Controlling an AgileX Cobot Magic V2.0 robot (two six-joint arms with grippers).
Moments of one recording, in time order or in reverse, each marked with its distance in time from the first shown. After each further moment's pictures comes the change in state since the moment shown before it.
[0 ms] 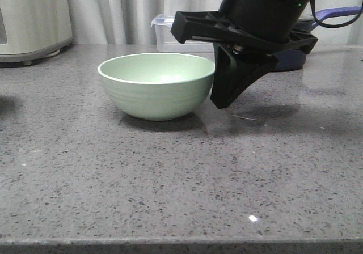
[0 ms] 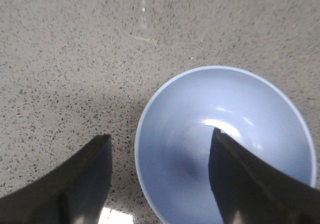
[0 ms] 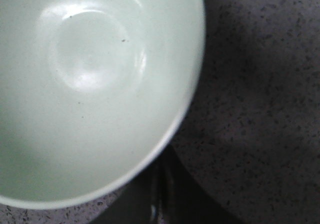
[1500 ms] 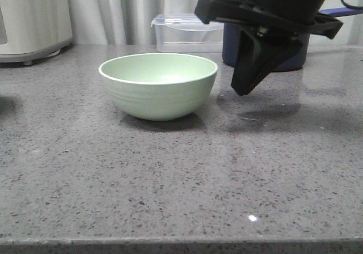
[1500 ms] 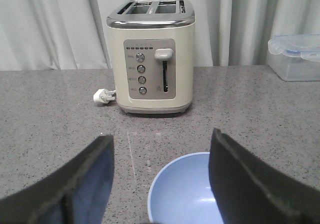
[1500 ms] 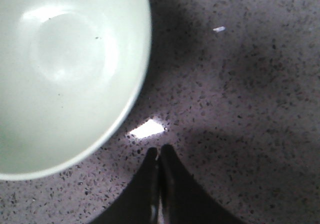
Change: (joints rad) left arm 0.000 -0.671 0.505 -0.017 -0.603 0.133; right arm -0.042 -0.043 0.000 -0.015 0.050 0.000
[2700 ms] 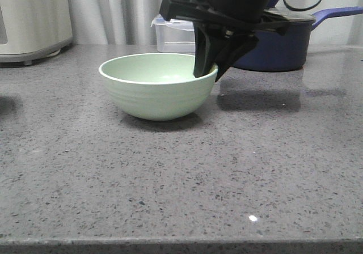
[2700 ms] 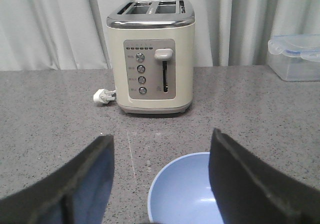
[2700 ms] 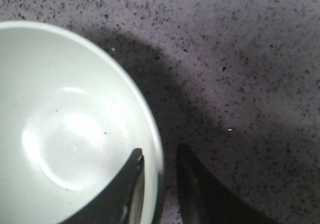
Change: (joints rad) left arm 0.000 0.000 0.000 0.000 0.000 0.000; right arm -0.010 0.198 -0.255 0.007 0.033 0.000
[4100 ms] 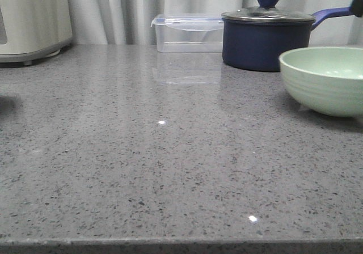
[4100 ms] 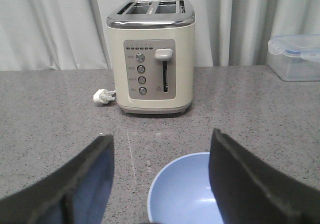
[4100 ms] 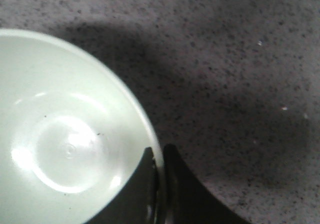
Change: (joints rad) left arm 0.000 0.000 0.000 0.000 0.000 0.000; right arm -0.446 -0.313 0.322 -0.095 0.064 0.000
